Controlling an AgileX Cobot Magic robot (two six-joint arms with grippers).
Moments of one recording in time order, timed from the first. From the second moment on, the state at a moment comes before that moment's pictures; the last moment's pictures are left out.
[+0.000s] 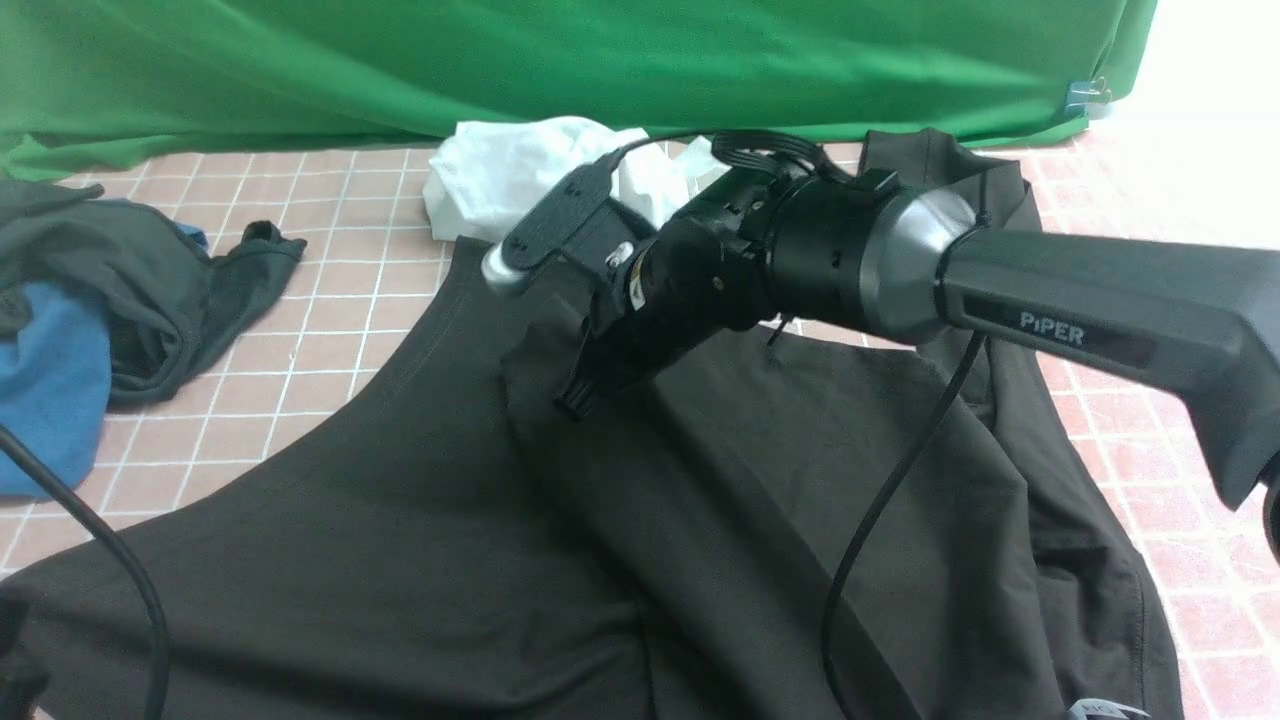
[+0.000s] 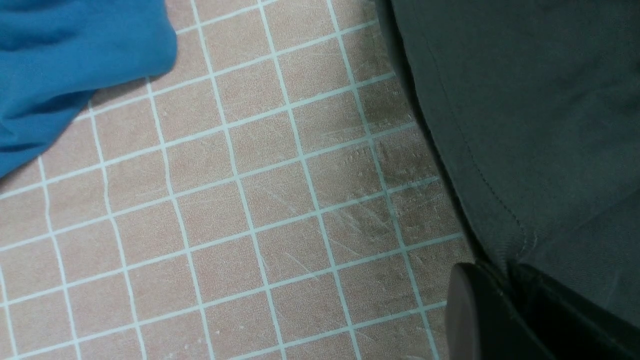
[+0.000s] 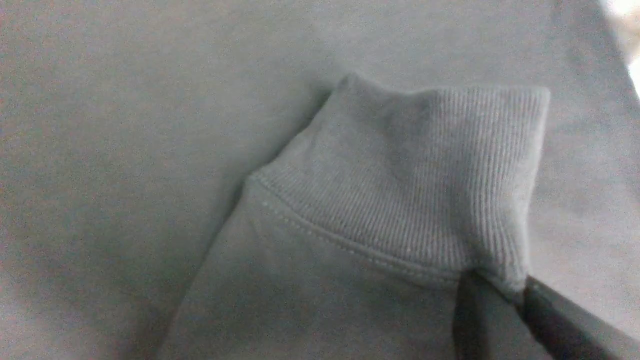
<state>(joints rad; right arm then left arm) 0.68 2.17 -1.70 -0.14 0.59 -0.09 -0.03 0.71 -0.78 0.05 1.19 0.23</state>
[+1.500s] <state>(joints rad) 1.04 1.89 -1.15 0.07 0.80 0.19 -0.03 0.71 -0.78 0.04 1.19 0.23</state>
